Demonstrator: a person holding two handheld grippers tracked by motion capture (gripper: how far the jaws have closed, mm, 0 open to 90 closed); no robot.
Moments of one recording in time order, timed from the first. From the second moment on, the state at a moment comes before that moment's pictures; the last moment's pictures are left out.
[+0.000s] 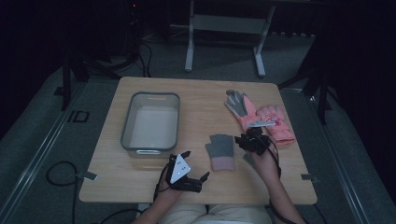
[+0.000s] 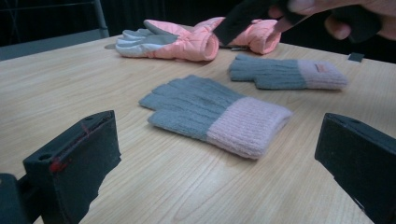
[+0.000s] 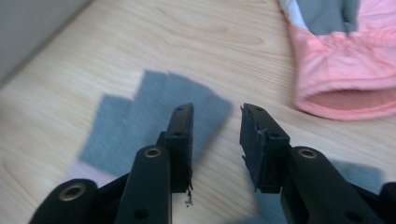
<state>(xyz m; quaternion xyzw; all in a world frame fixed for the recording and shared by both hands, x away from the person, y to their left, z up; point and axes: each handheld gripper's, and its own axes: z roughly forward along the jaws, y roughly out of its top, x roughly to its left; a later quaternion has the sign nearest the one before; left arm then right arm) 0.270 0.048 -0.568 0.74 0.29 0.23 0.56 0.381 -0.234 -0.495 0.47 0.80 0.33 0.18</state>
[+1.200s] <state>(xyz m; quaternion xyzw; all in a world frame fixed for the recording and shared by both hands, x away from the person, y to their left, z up) 0.269 0.048 -0.568 0.74 0.29 0.25 0.56 0.362 -0.329 -0.539 0.41 0.85 0.28 0.15</state>
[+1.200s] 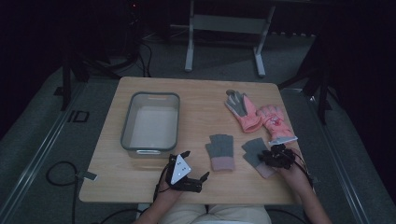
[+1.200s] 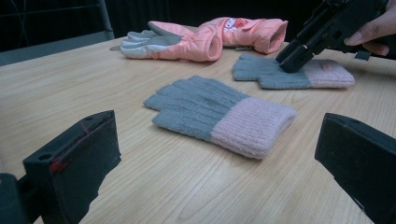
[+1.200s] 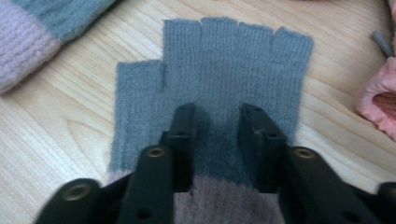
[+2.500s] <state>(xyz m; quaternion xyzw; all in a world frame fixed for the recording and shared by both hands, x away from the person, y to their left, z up) 0.268 0.048 -0.568 0.74 0.29 0.25 0.56 0.326 -0.282 -0.486 0.58 0.73 0.30 0.21</state>
